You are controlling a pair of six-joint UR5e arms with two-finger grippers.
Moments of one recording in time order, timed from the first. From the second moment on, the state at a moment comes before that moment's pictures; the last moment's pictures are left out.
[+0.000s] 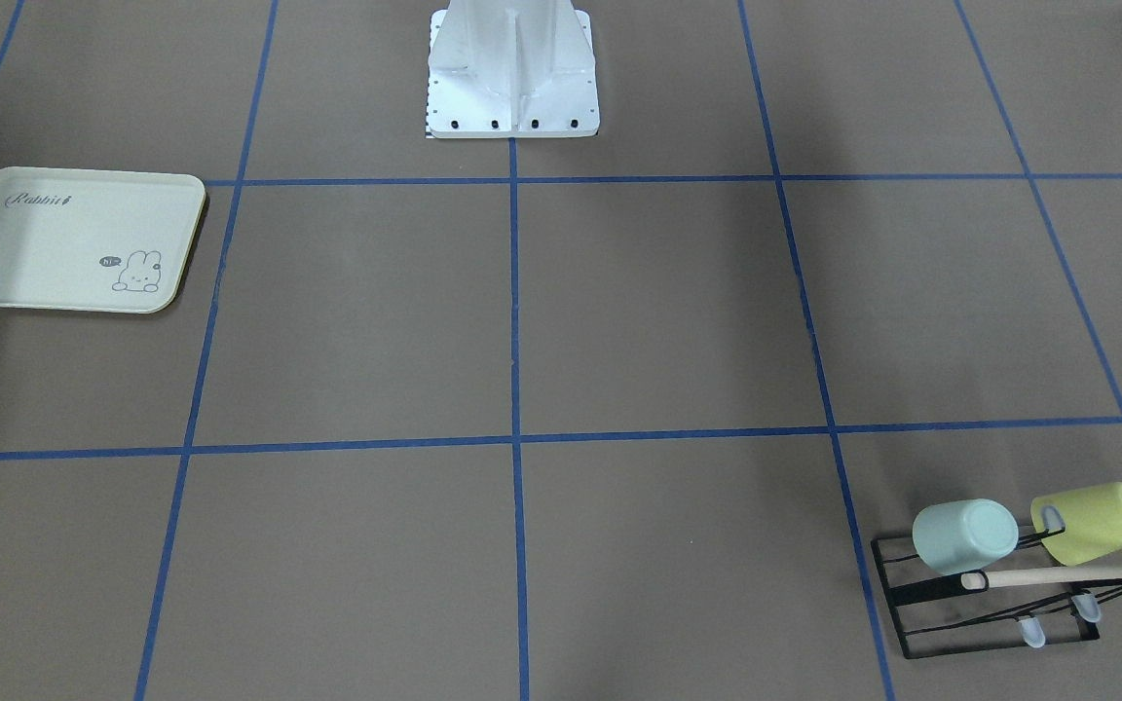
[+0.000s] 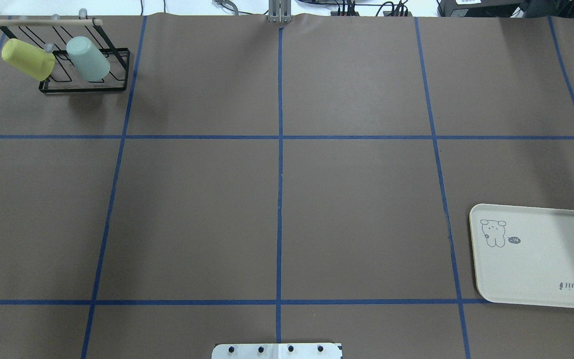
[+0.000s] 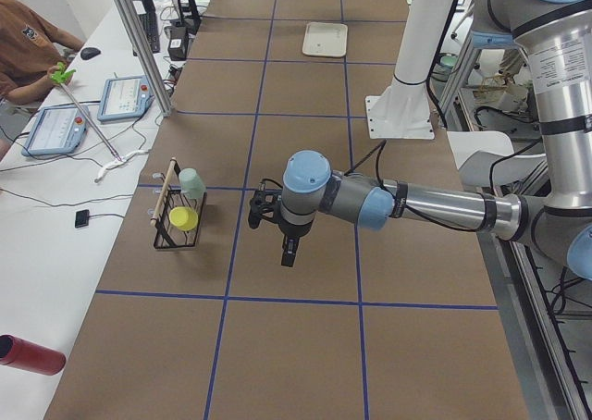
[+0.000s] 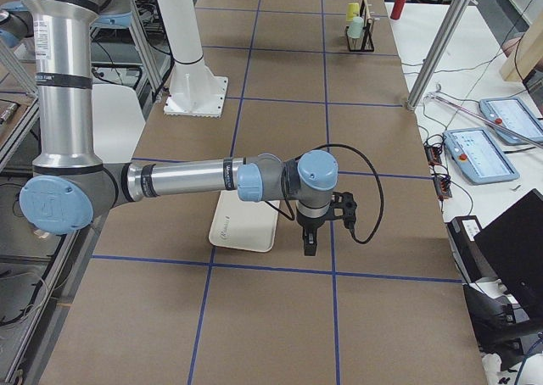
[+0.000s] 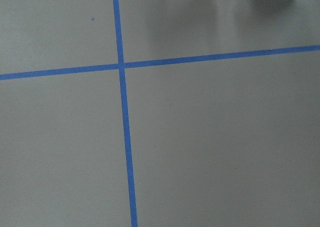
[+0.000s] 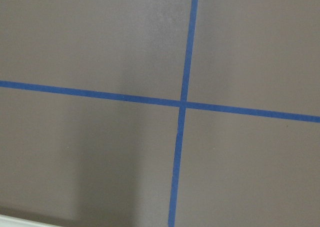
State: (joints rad) left arm -1.48 -1.29 -1.97 -1.77 -2.36 -0.20; right arm 1.53 -1.59 1.73 -1.65 2.35 0.06
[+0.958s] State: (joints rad) left arm -1.43 -1.36 -1.96 -1.76 -2.37 -0.20; right arm 1.53 -1.68 1.86 -1.69 2.35 0.05
